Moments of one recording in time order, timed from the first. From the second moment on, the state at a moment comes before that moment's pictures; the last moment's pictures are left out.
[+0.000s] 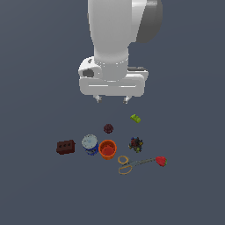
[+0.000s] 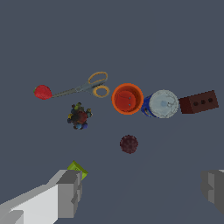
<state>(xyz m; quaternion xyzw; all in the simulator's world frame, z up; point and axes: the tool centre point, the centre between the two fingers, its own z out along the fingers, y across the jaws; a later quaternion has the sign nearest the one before) 0.012 0.000 0.309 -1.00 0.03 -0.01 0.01</state>
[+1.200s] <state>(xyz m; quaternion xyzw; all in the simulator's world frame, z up) 0.058 0.103 0.120 -0.98 0.19 0.00 0.00</state>
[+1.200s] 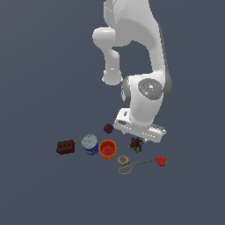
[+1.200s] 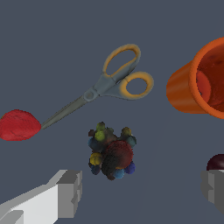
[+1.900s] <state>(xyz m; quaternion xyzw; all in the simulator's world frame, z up) 0.056 0.125 0.080 -0.98 0.22 0.00 0.00</state>
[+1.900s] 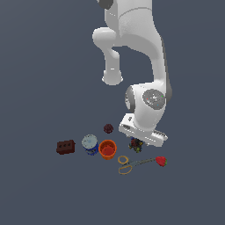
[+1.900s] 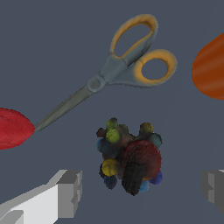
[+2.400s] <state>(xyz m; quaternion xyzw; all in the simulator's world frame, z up) 0.055 0.125 0.046 -0.98 0.22 0.00 0.00</state>
